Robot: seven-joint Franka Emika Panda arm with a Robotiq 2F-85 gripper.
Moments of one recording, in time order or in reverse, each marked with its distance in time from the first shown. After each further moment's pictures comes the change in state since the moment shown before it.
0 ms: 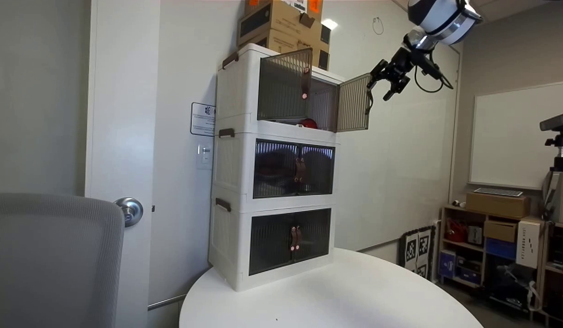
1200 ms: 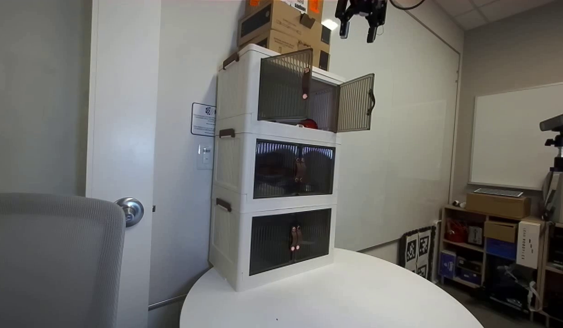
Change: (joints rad) arm 0.336 0.053 0.228 0.482 -0.646 -0.797 0.595
